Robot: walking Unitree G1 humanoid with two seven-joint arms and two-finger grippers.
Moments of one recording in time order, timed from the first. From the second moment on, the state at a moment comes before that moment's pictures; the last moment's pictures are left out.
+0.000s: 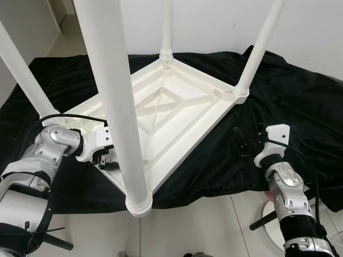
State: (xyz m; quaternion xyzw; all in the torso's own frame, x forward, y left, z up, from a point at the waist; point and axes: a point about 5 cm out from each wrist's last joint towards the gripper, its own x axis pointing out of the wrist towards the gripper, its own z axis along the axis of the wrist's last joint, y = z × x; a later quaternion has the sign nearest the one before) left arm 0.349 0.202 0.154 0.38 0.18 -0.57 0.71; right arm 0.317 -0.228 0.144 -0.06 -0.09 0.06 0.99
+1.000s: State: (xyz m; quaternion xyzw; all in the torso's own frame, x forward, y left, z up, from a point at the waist) left arm 0.355 0.129 0.150 0.29 0.08 -0.62 0.73; right arm 0.320 -0.221 0.146 -0.04 -0.10 0.04 0.99
